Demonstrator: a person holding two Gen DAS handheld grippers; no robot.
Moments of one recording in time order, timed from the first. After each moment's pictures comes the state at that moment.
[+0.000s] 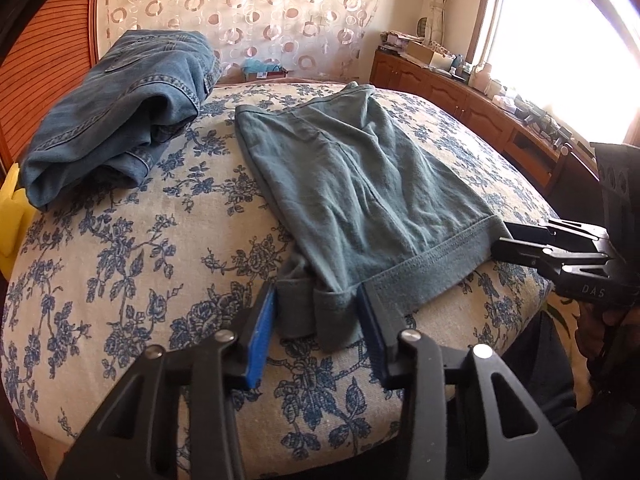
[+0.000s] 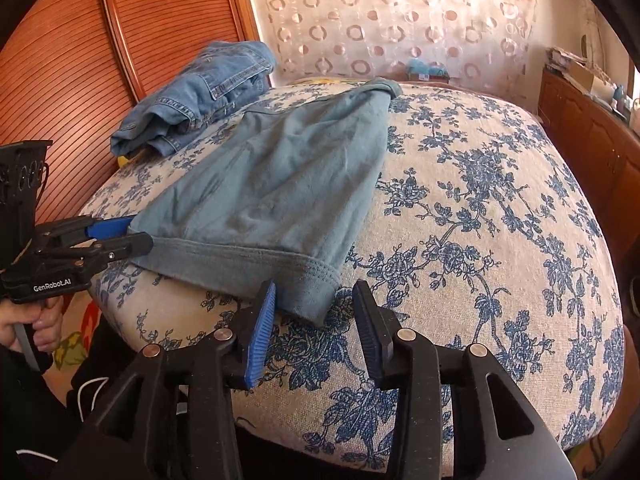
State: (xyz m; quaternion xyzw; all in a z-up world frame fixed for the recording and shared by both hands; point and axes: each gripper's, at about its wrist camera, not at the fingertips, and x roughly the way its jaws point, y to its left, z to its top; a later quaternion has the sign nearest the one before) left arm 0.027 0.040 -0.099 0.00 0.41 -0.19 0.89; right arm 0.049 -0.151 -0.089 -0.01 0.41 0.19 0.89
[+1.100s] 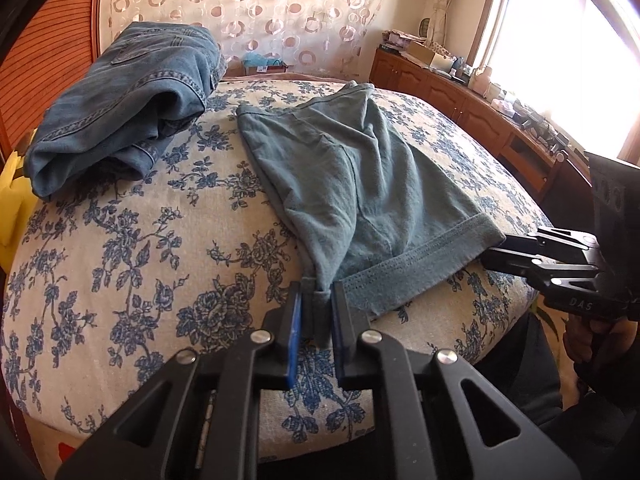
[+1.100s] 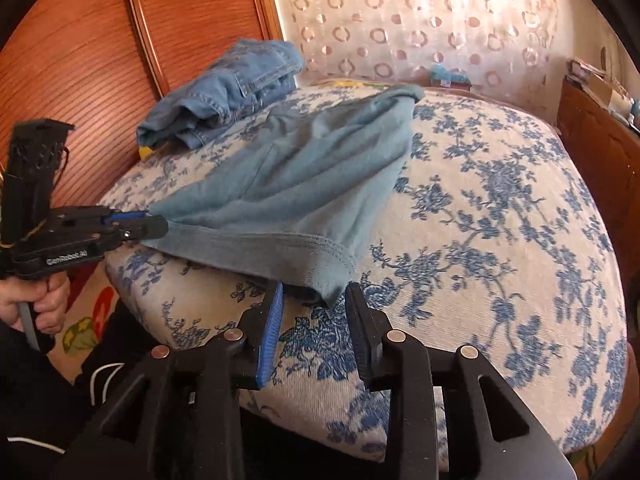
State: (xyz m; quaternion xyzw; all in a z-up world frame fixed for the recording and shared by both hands) left arm 0.024 0.048 -0.092 -0.02 0.42 -0.20 0.89; right arm 0.047 -0.140 -0.088 -0.02 0.42 0.21 0.88
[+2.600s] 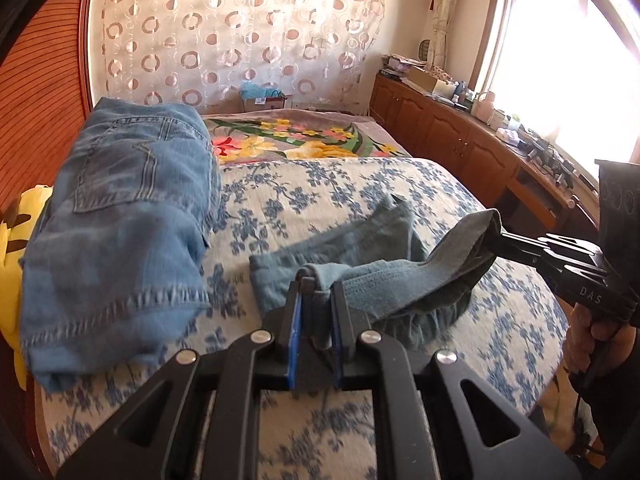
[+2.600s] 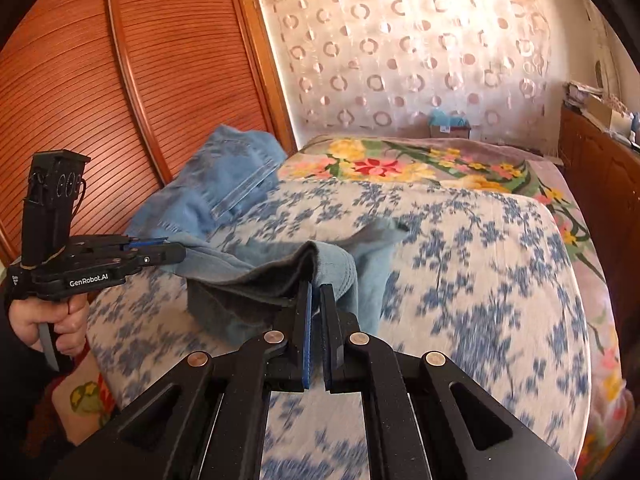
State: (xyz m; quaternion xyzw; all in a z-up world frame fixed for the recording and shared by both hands) left arm 0.159 0.047 -0.025 -0.01 0.38 -0.20 0.90; right arm 0.160 -0.161 -0.012 0.02 0.34 0.23 0.91
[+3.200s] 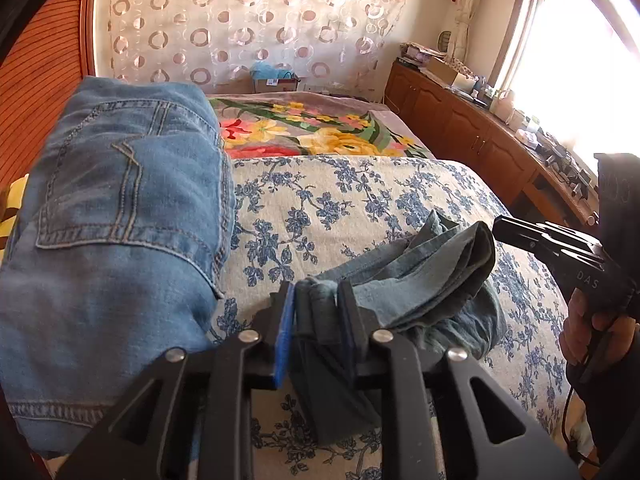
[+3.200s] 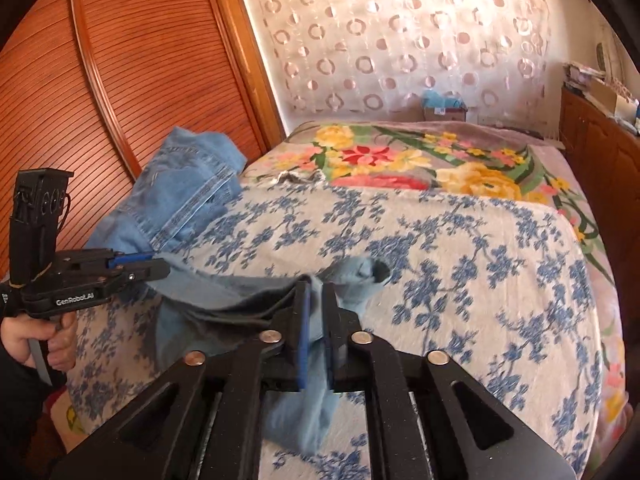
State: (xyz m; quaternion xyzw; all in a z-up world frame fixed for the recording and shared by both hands) left arm 0.225 0.048 -0.046 -0.02 0.42 -0.19 0.89; right arm 0.241 -0.169 -0.027 0.03 0.36 0.21 0.91
